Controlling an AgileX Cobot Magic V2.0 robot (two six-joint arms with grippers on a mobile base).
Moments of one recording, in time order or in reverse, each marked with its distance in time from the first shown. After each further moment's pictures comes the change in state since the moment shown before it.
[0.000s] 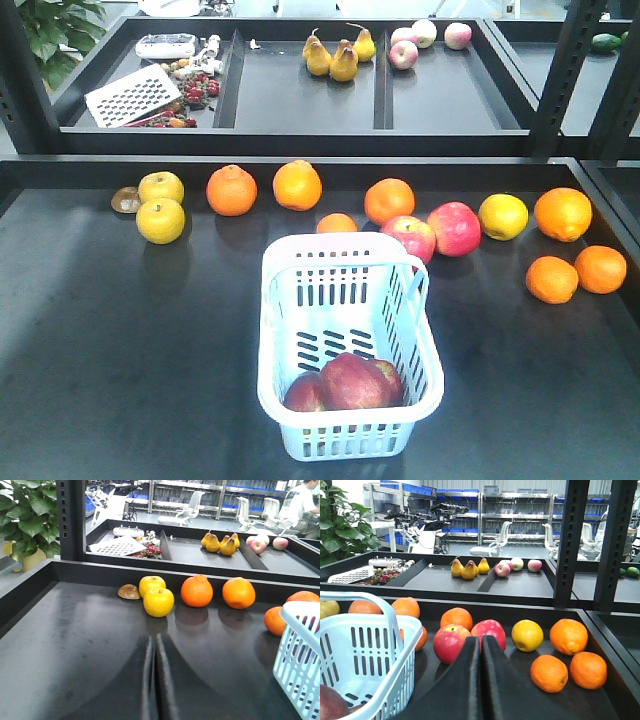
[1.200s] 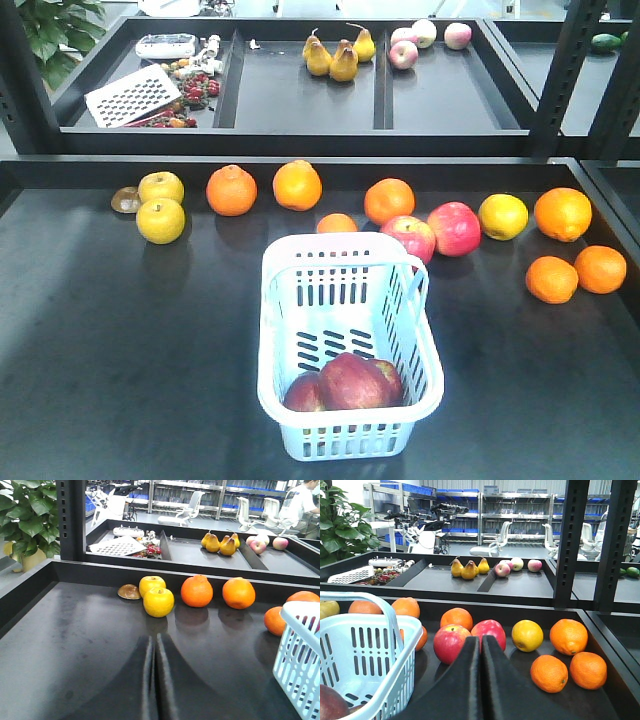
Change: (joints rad) left arm 0.000 0.000 0.000 0.000 0.000 0.000; right arm 0.000 0.000 0.000 0.000 0.000 0.000
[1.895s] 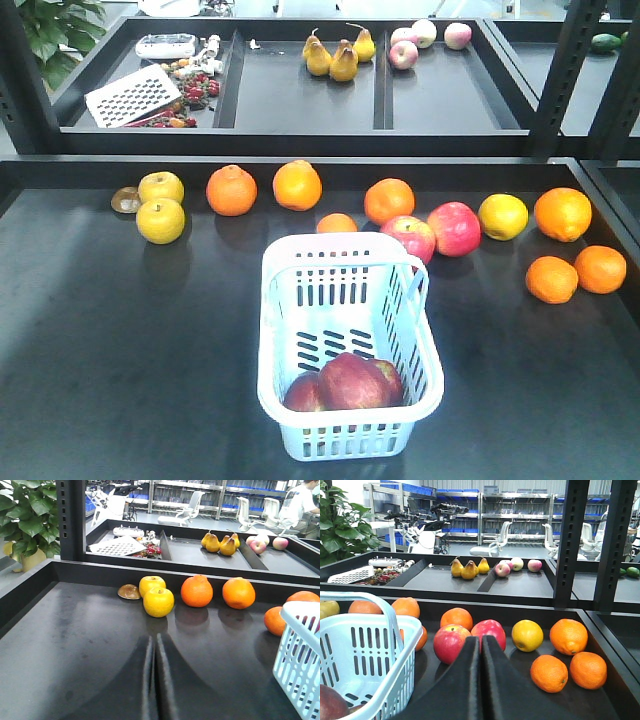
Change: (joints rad) left arm 0.000 0.000 0.000 0.000 0.000 0.000; right arm 0.000 0.000 0.000 0.001 0.000 0.000
